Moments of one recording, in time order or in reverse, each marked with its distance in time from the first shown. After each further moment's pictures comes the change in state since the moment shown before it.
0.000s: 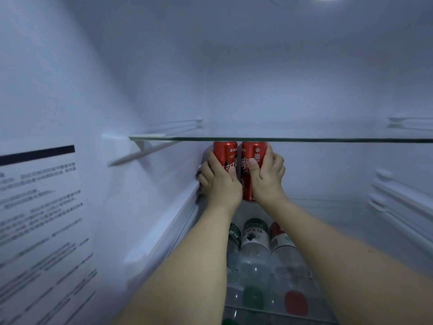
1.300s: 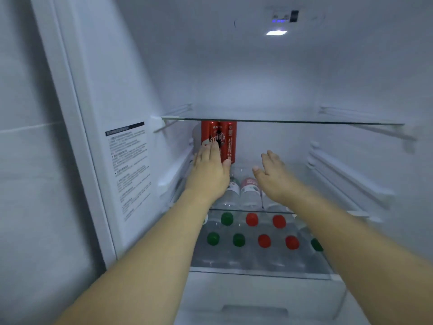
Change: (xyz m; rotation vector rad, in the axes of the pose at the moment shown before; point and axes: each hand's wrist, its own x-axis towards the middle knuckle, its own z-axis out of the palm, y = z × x) left_hand -0.114 0.037 -0.109 0.291 -0.311 0.316; right_hand -0.126 -0.084 -0.160 -0.536 -0.511 0.162
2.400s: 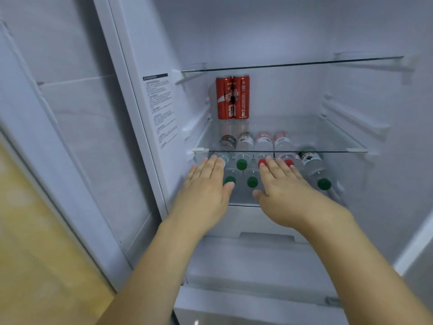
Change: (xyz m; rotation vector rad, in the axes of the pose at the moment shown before) left_hand -0.201 0.020 -0.068 0.275 -0.276 0.022; right_hand -0.185 -0.036 0.011 -0.282 -0.317 -0.104
